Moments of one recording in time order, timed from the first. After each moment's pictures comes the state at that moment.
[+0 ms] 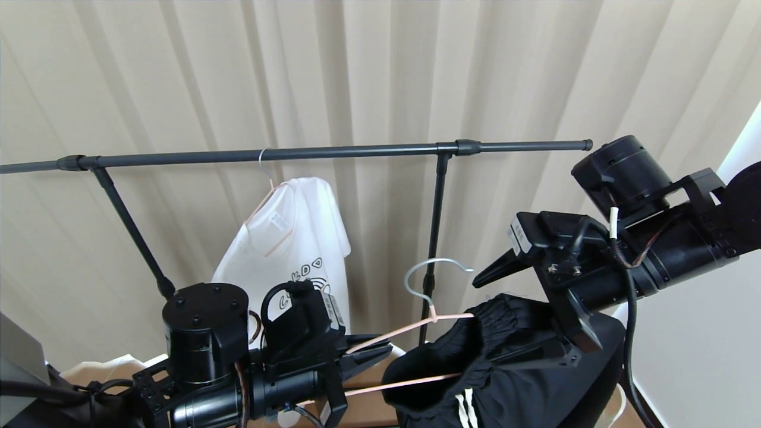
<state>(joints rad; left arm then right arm) -0.67 1.82 -0.37 -1.20 -0.43 0.32 0.46 1.70 -1.28 0.58 0.58 -0.87</state>
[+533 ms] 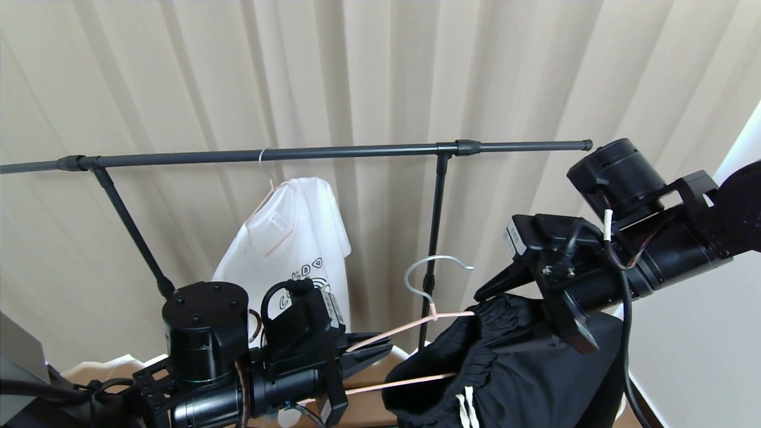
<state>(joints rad) -0.67 1.82 -0.38 -1.20 -0.43 0.33 0.46 1.71 -1.28 0.58 0.57 -0.87</state>
